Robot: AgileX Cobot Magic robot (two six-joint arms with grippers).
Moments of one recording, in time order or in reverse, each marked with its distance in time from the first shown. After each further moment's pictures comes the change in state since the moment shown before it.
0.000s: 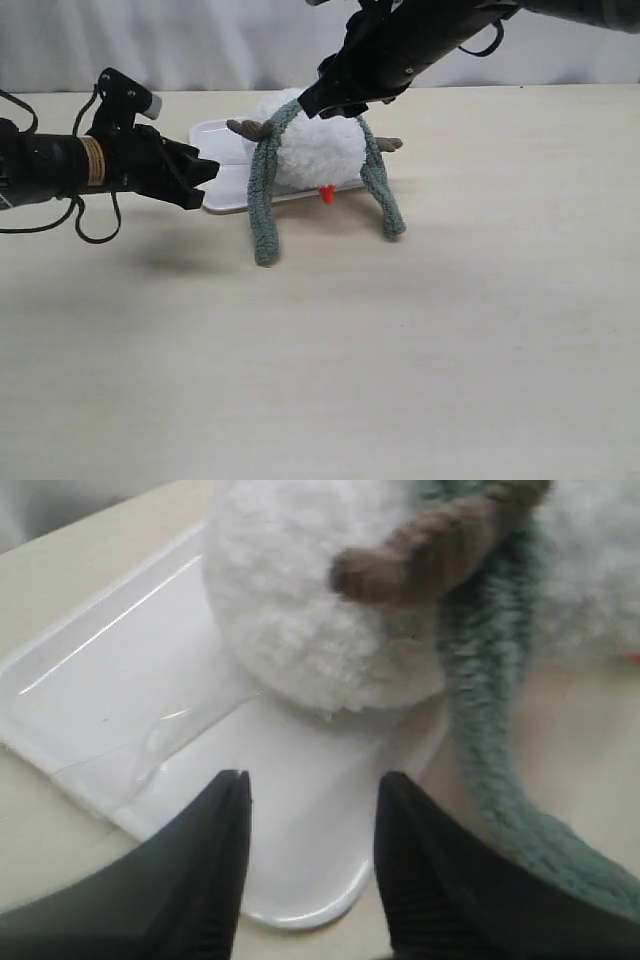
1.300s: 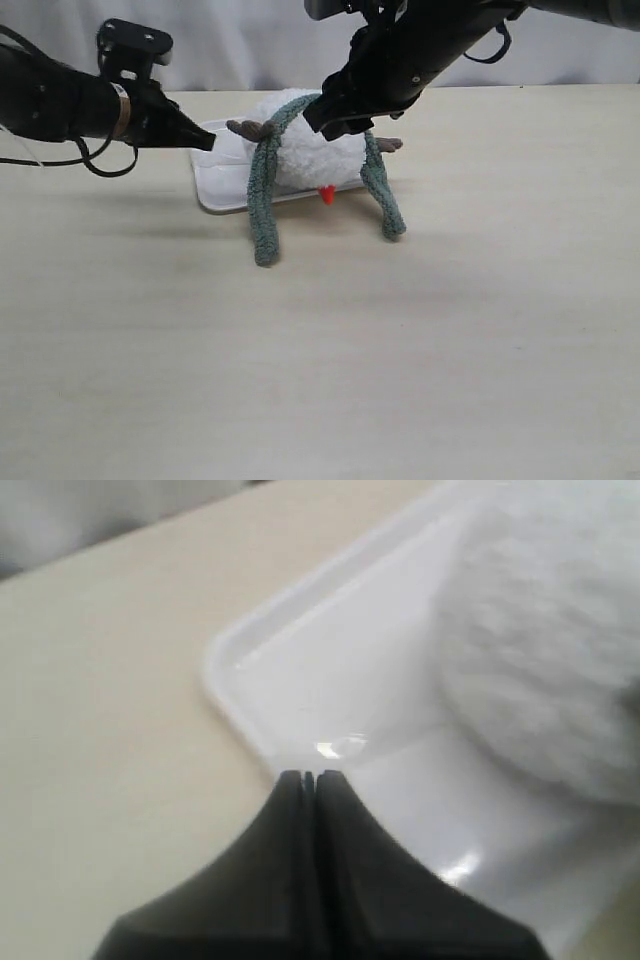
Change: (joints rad) left arm -0.116 -0.049 -0.220 0.705 0.588 -0.969; right arm 0.000 -0.006 0.000 0.006 0.101 0.031
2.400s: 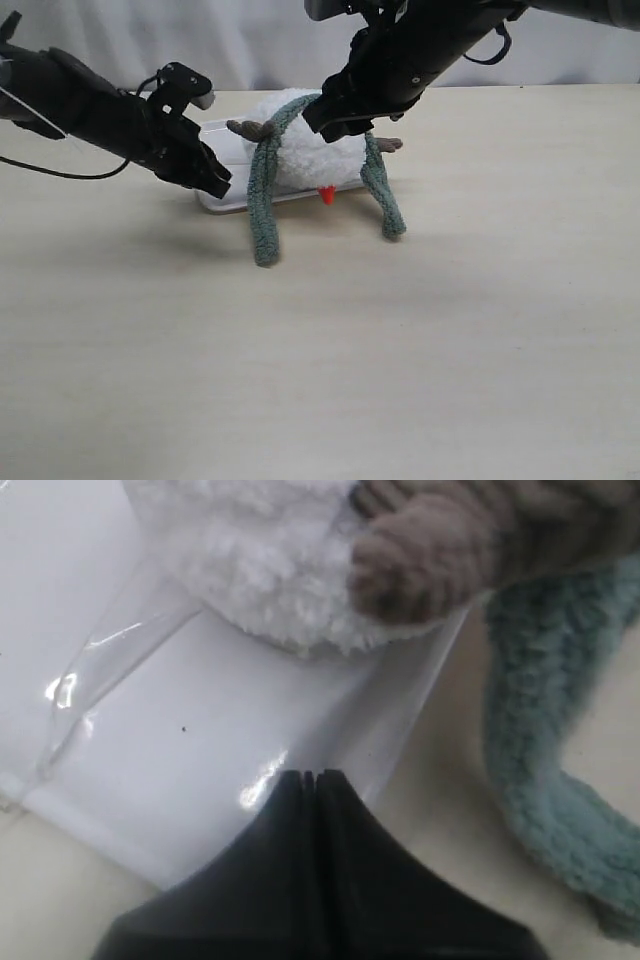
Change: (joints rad) left arm 0.037 0.170 -0.175 -2.732 0.556 2.978; right arm 0.000 0.000 0.000 0.008 0.011 0.007
